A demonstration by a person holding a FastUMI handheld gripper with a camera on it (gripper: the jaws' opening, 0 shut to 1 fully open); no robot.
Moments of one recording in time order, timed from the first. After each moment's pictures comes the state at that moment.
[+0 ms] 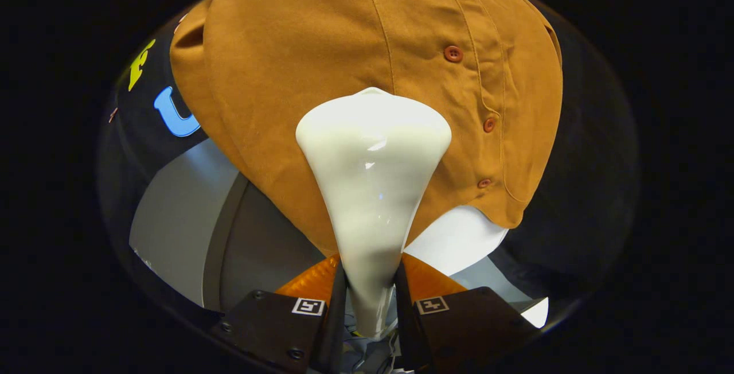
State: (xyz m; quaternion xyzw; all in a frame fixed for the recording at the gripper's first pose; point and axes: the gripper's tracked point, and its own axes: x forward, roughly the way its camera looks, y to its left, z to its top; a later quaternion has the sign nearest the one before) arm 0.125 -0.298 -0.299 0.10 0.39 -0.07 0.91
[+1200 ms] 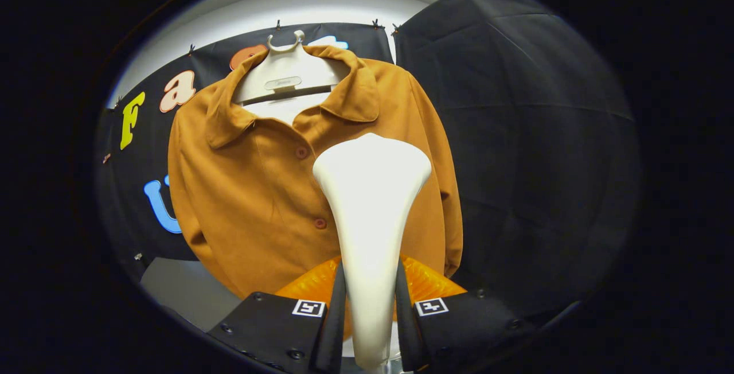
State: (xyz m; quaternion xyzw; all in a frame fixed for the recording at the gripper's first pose) arm 0.151 -0.439 -0.052 0.09 0.09 -0.17 0.98
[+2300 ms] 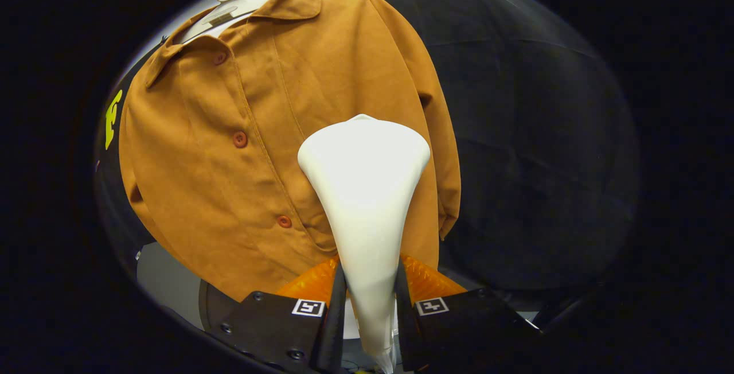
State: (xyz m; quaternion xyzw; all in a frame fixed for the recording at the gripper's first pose) arm 0.155 -0.474 -0.201 0.13 0.24 -0.19 0.94
